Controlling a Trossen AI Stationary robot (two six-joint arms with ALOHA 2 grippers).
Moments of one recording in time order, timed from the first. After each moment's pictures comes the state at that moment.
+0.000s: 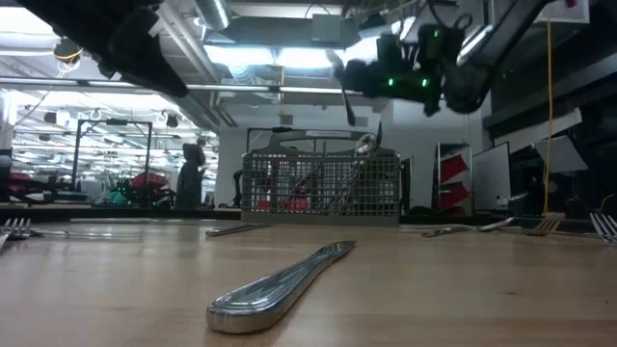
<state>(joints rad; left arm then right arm) -0.40 0.98 0.63 -0.48 -1.02 -0.55 -0.54 1.74 0.83 1.31 -0.01 -0.26</state>
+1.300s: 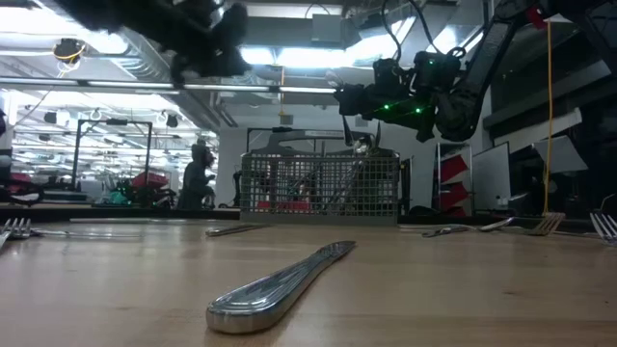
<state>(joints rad) 0.16 1.11 0.63 0.42 -0.73 -0.22 -0.58 1.91 0.83 1.51 -0.02 -0.24</state>
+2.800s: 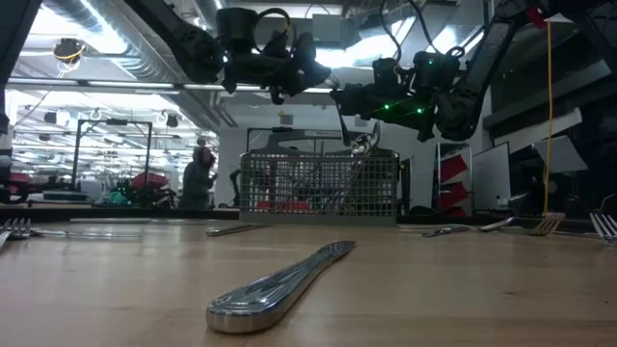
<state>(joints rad) 0.56 1.75 1.11 0.83 0.04 -0.20 -0.58 1.91 0.84 1.49 -0.11 -0.24</state>
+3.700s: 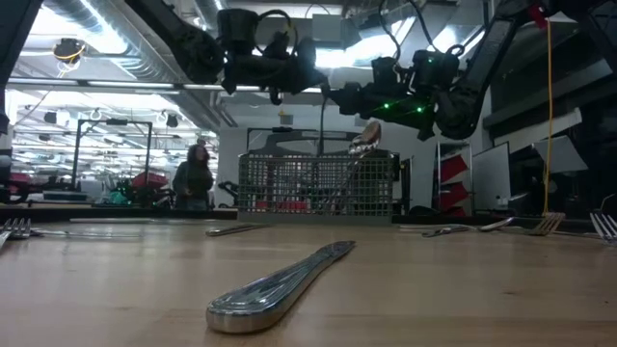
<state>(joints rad) 0.57 1.75 1.10 0.81 0.02 -0.15 -0.58 1.89 0.83 1.48 -0.09 -0.24</state>
